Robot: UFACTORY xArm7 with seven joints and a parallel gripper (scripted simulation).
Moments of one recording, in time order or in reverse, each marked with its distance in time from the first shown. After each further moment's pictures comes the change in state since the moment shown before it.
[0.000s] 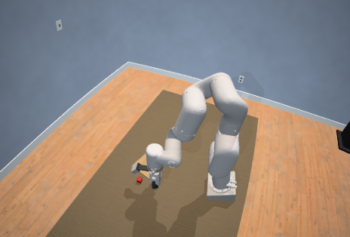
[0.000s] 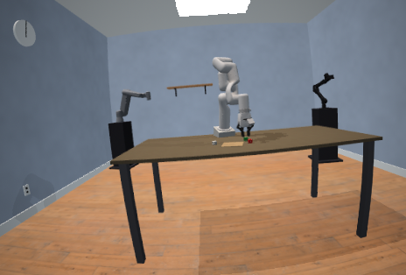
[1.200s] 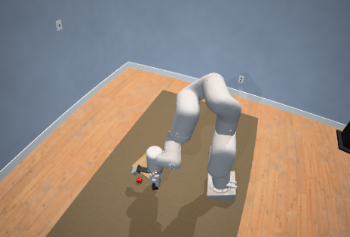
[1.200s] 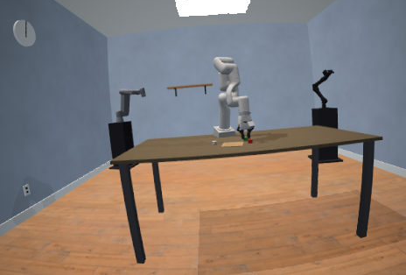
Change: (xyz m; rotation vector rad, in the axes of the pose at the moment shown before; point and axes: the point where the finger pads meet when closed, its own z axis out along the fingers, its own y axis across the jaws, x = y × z) arm 0.000 0.000 0.017 0.001 0.000 0.000
